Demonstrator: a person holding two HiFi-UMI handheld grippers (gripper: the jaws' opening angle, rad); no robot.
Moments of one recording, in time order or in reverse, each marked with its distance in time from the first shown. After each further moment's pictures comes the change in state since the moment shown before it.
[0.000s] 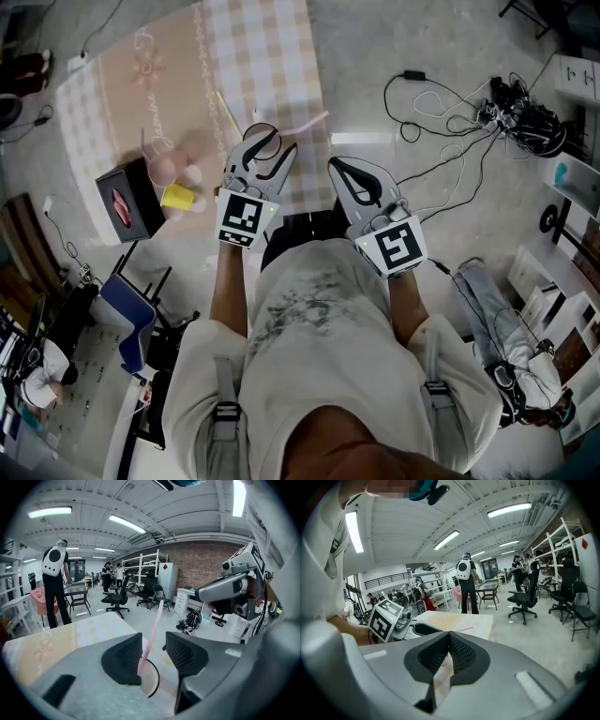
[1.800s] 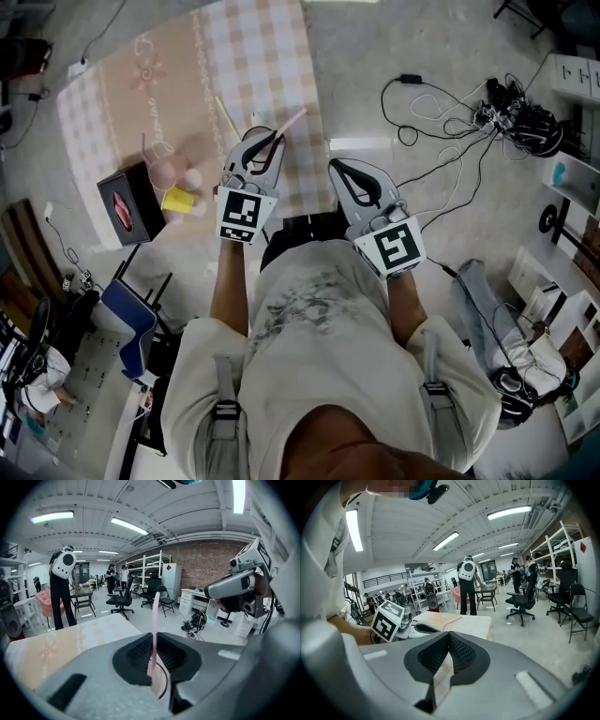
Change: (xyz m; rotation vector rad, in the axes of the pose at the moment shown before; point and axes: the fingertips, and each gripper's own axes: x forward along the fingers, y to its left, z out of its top) left arm 0.002 0.013 0.001 0.006 -0.015 0.058; right arm -0.007 -0.002 0.002 -0.005 -0.017 -0.031
